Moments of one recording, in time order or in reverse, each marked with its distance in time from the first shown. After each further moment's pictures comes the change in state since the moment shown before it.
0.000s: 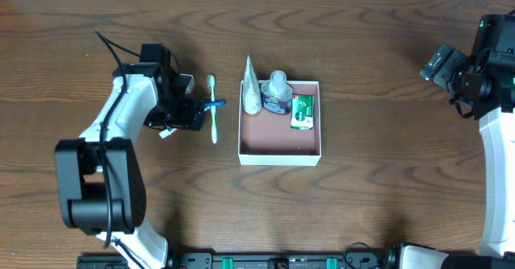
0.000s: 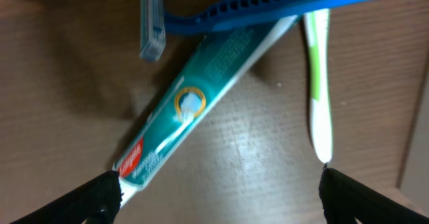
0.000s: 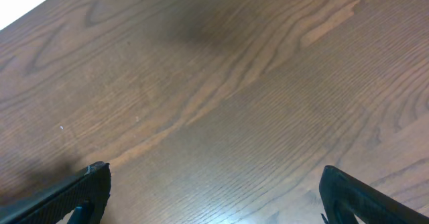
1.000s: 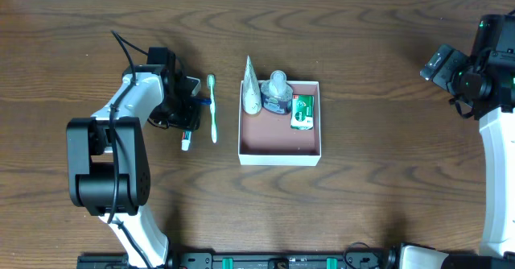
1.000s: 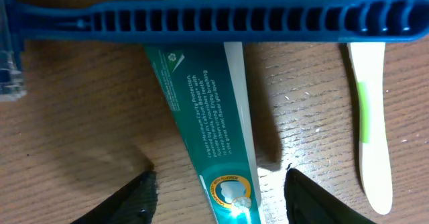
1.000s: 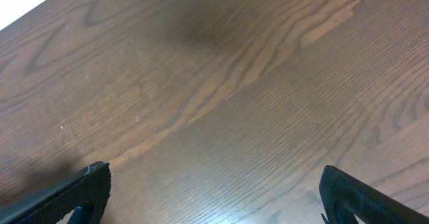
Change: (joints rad) left arm 0.001 0.109 0.000 0.100 -0.011 0.111; right arm 0.000 0.000 0.000 0.000 0.000 0.000
